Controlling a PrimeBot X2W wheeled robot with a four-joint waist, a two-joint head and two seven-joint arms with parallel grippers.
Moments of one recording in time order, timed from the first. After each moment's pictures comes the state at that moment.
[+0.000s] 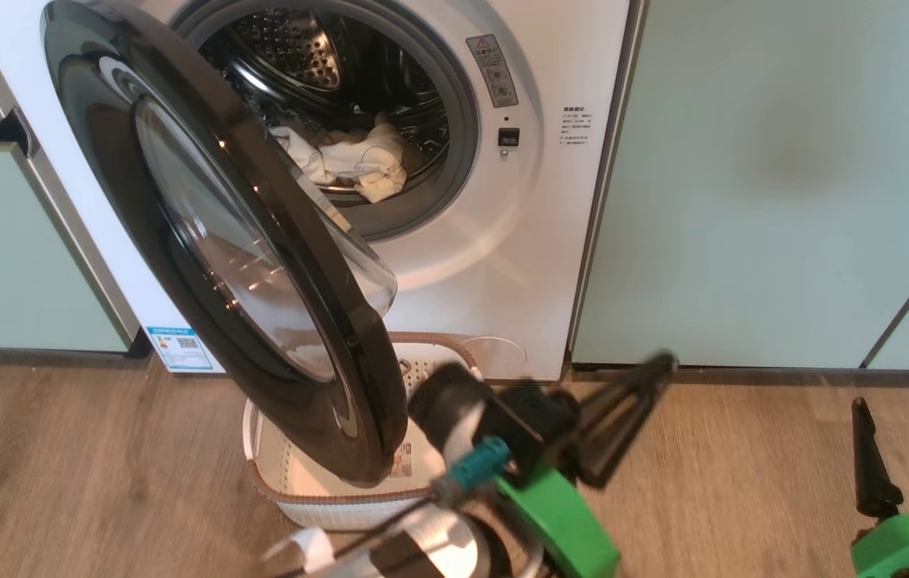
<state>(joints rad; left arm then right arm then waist) -0.36 0.05 -0.76 -0.16 -0.34 0.09 0.02 -0.04 -0.22 0.05 0.32 0.30 0.13 -0.25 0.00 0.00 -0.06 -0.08</state>
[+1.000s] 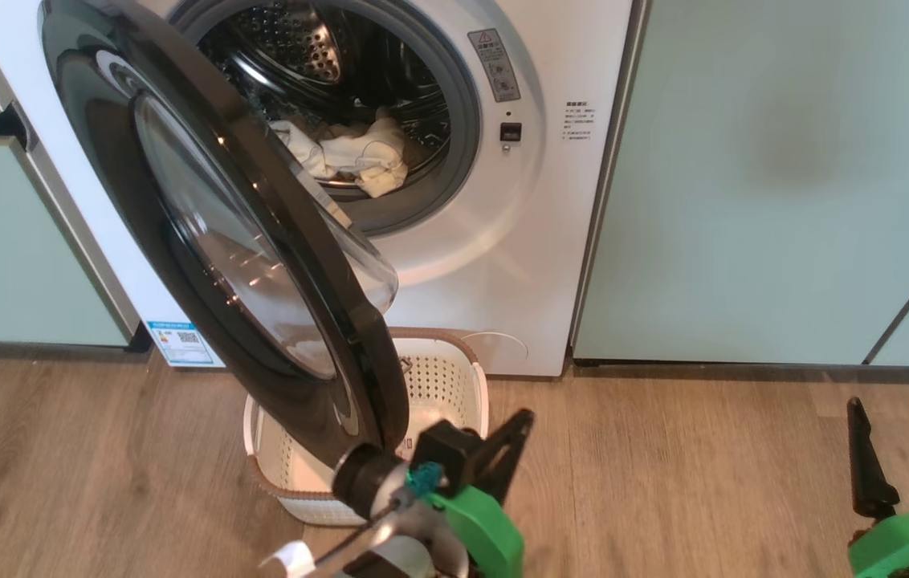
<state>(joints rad) -0.31 0.05 -0.77 0.32 -0.44 0.18 -0.20 -0.04 -0.22 0.06 0.32 0.30 0.13 -0.25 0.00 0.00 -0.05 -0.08</state>
